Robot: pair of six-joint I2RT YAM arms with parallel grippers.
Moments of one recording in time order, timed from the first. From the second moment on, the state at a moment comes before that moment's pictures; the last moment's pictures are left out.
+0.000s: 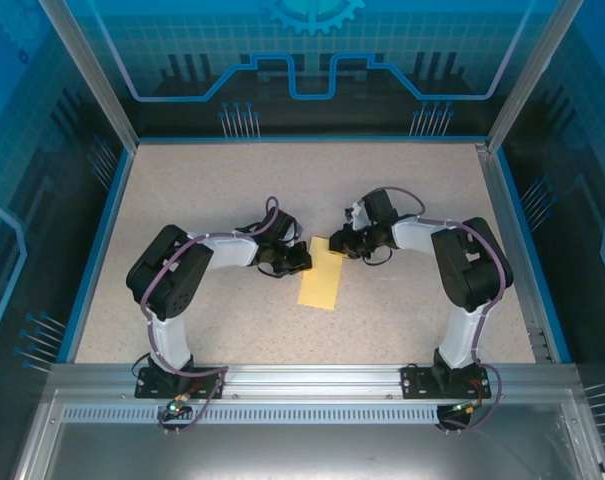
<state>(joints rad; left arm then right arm) -0.53 1.88 0.99 -0.14 0.44 -0.79 0.35 1.88 1.03 -0.18 -0.67 0.59</state>
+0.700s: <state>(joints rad) -0.53 1.88 0.99 -0.14 0.44 -0.79 0.31 1.96 1.08 -0.20 -0.68 0.59</state>
